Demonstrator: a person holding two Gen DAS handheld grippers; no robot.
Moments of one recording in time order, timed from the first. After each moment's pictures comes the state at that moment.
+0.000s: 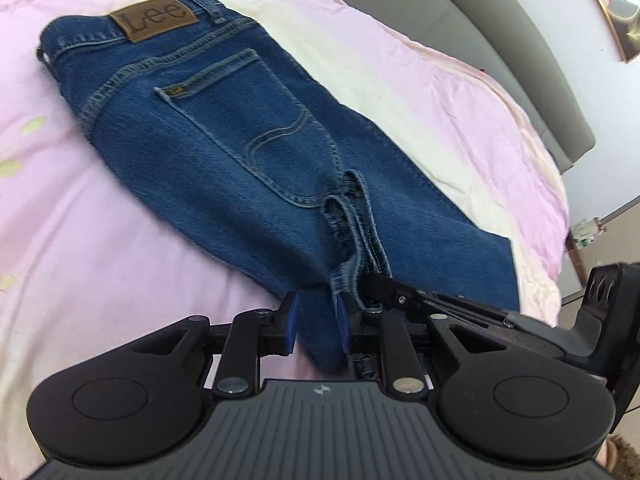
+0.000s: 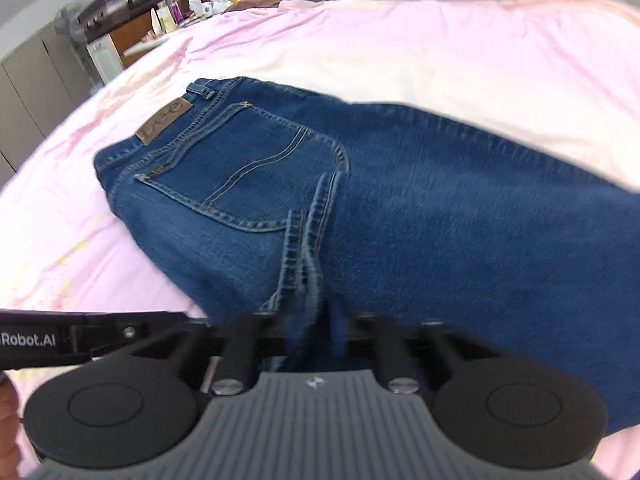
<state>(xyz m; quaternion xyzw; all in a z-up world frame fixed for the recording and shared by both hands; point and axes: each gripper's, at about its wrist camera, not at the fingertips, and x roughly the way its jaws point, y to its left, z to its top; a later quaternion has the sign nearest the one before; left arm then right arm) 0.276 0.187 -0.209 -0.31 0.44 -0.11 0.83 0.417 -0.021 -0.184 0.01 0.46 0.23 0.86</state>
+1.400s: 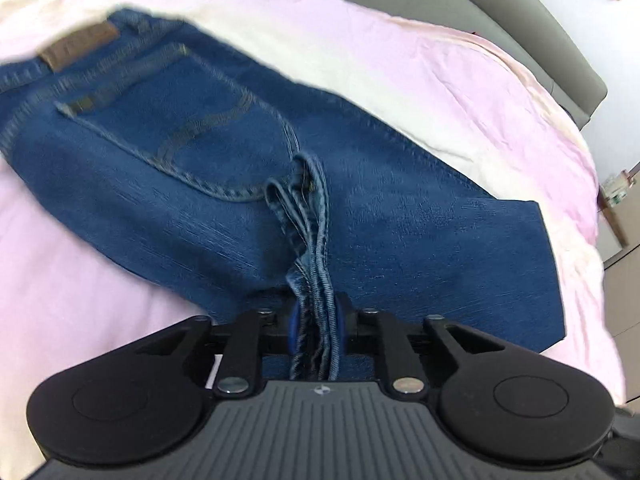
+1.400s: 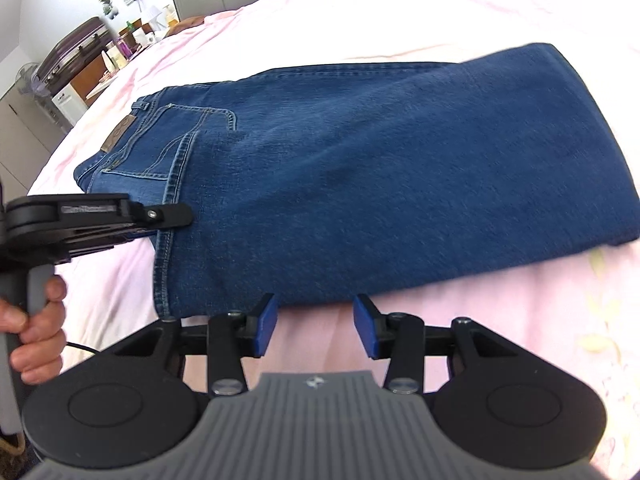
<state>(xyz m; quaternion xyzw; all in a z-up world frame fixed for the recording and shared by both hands) 0.307 0.107 -0.223 -0.22 0.45 -0.09 0.86 0.351 -0.148 -0.193 0.09 0.49 0.18 0.85</state>
